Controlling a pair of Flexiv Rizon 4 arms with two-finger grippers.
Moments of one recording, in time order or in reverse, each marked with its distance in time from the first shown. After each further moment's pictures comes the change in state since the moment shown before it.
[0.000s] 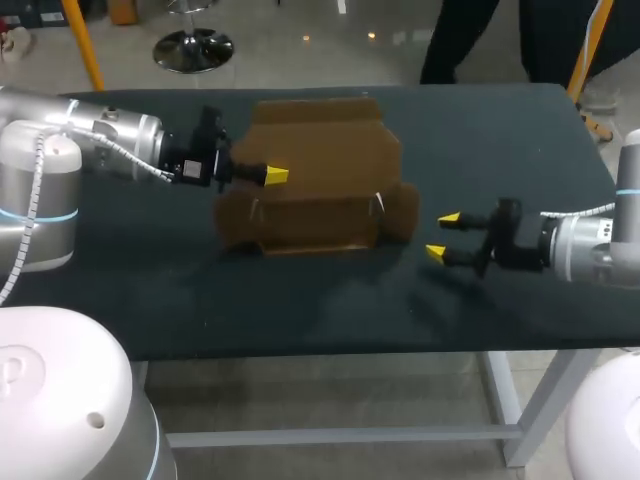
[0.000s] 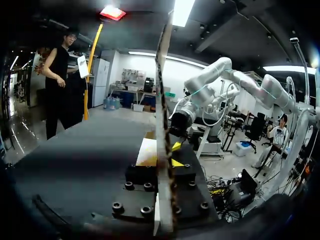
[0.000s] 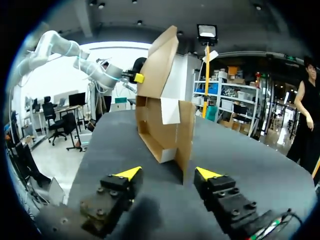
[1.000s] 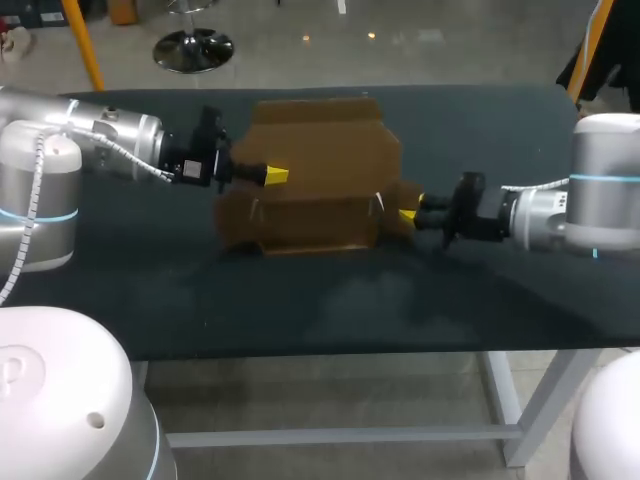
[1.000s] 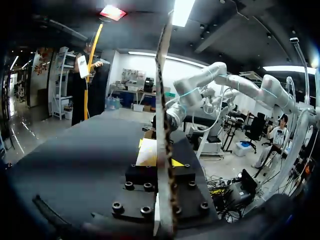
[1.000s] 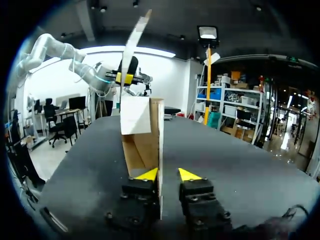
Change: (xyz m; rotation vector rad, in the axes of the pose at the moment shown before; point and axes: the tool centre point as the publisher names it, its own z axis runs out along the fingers) left arm 0.000 0.000 0.000 0.000 0.000 0.000; right arm -0.043 0.015 0.072 -0.059 0.032 -0.008
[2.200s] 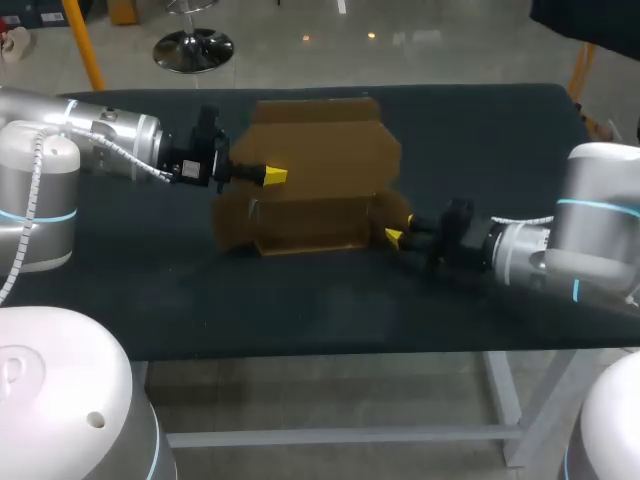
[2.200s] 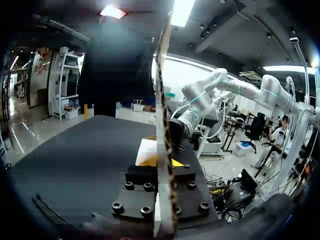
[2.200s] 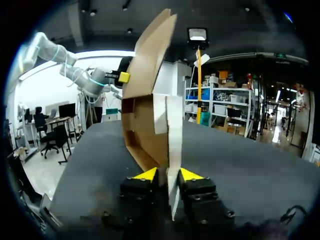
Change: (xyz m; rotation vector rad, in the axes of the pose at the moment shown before) left arm 0.000 0.000 -0.002 0.000 -0.001 0.000; right arm 0.047 -0.003 0.009 -0.030 -0.105 0.072
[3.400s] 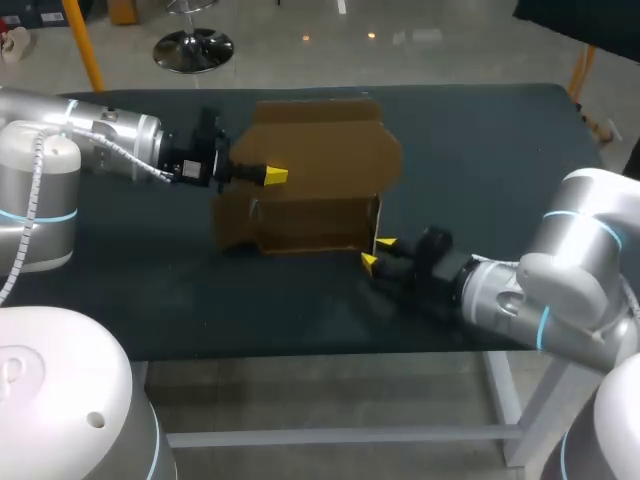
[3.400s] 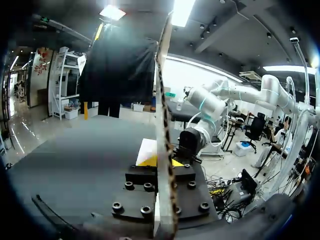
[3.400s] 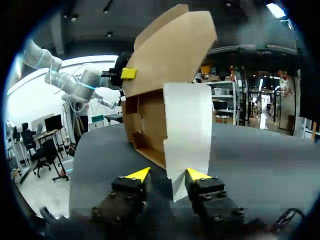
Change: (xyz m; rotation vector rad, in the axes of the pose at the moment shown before) left arm 0.000 0.000 0.001 0.000 0.000 0.000; right arm 0.058 -0.007 0.010 -0.001 -0.139 0.130
